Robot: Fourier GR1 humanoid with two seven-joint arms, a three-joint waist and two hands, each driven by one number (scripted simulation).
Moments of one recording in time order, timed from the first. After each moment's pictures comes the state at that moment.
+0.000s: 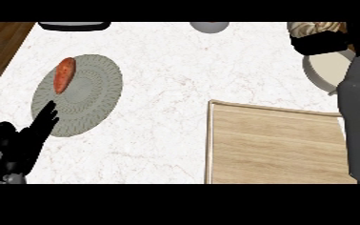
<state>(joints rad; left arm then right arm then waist) 0.04 0.30 0.21 -1.37 0.03 -0.13 0.13 -0.71 -0.34 -0.10 -1.60 0.89 0.08 0.60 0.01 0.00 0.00</state>
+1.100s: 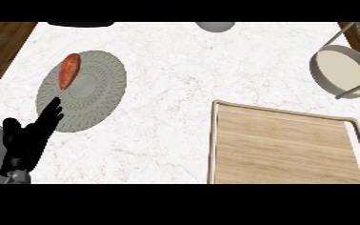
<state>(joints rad) 0.03 0.28 0.19 -1.41 0.01 -0.14 0.16 -1.00 -0.67 -0.15 -0.80 0.99 -0.14 0.05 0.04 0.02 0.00</state>
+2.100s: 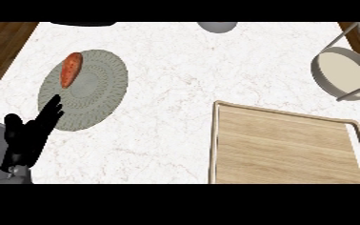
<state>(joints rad) -0.01 0.29 0.20 -1.36 0.00 -0.15 0.15 -1.26 -0.80 -0.07 -0.28 1.20 -0.06 -0.11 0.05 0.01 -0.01</state>
